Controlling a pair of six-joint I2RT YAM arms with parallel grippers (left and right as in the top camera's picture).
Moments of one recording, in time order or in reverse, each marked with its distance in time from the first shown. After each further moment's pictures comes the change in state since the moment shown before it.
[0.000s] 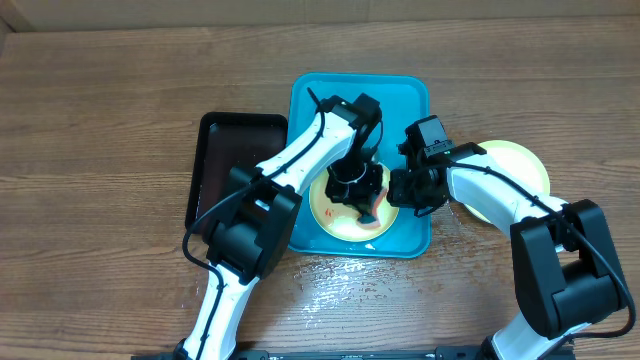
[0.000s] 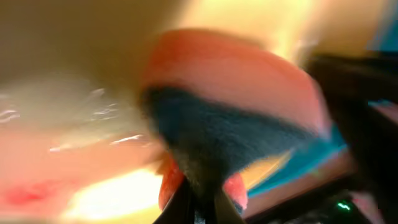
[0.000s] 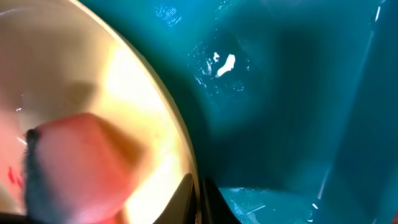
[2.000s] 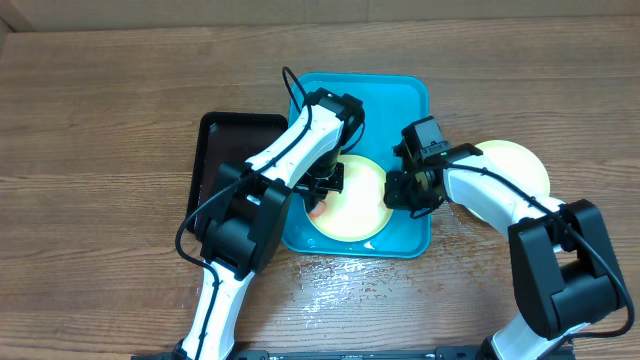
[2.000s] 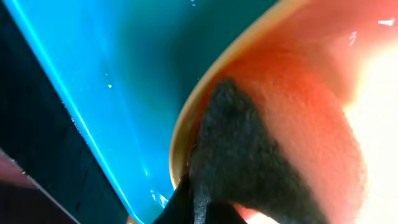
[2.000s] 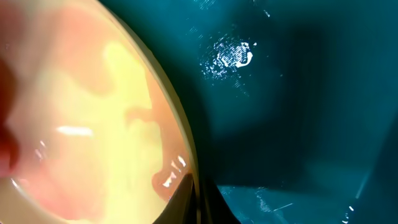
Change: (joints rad) left arm 0.056 0.001 0.011 -0.141 -0.501 -0.092; right arm 0.013 0.000 0.000 0.000 -0.031 0.005
